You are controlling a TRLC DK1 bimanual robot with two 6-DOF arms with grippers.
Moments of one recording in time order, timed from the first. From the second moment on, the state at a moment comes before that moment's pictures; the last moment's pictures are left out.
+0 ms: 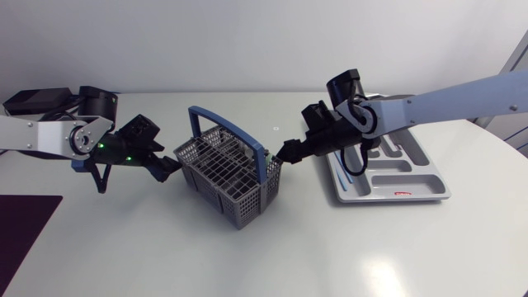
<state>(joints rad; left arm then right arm) -0.02 1.73 0.94 -0.09 0.35 0.64 0.34 1.91 1.19 -0.20 -0.48 -0.07</state>
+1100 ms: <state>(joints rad) -0.22 2.11 1.52 -0.27 0.35 0.50 0.60 1.68 0.94 -0.21 -0.49 -0.07</state>
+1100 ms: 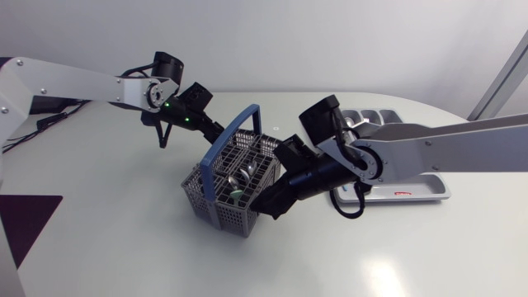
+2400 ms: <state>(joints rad) -0.16 1.34 0.72 -0.39 0.35 0.85 0.23 2.04 1.37 -0.10 -0.47 -0.12</state>
